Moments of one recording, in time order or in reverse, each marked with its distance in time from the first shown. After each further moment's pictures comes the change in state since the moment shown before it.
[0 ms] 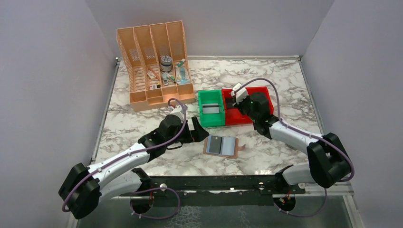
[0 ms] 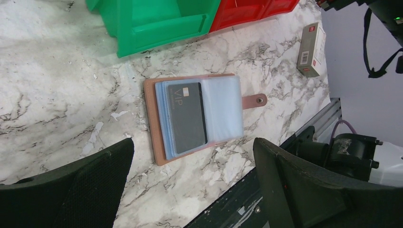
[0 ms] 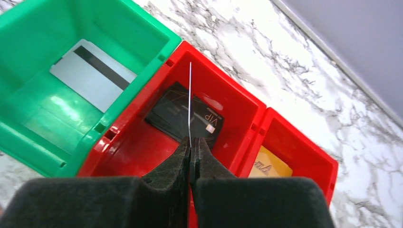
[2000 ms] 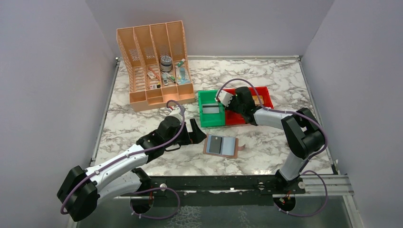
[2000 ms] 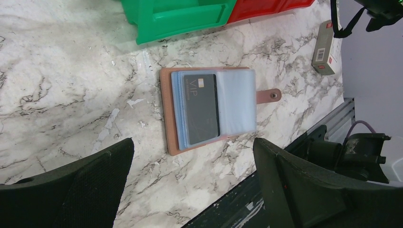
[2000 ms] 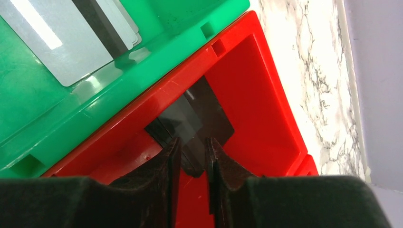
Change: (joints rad) left arm 0.000 -0.047 -0.011 -0.073 -0.027 0.003; right arm 0.000 0.380 0.220 -0.121 0.010 -0.412
